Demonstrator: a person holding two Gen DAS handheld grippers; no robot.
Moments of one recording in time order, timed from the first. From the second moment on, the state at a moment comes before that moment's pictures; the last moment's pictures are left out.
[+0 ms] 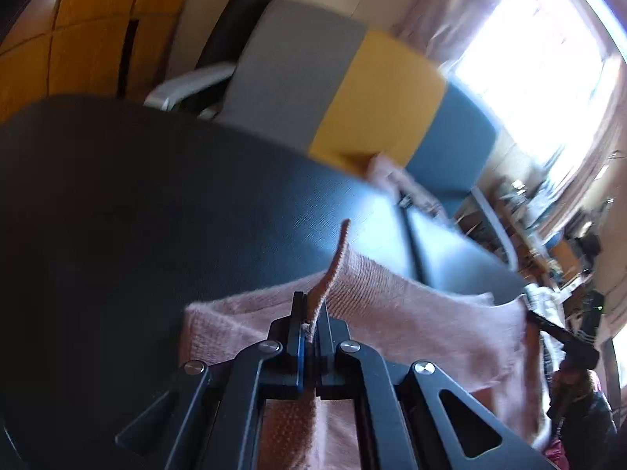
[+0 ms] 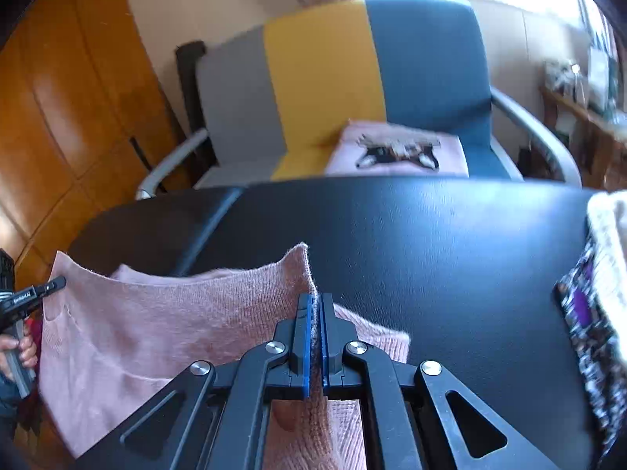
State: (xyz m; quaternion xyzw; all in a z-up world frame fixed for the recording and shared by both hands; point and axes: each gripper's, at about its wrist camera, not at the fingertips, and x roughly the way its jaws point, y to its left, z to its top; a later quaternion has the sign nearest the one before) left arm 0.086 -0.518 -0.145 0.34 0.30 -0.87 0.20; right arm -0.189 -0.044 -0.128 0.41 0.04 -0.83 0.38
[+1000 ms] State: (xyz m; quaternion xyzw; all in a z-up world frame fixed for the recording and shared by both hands) left arm 0.086 -0.442 -0.151 0.42 0.15 -0.88 0.17; right arm -0.068 -0.022 -0.175 0.38 0.07 -0.81 0.43
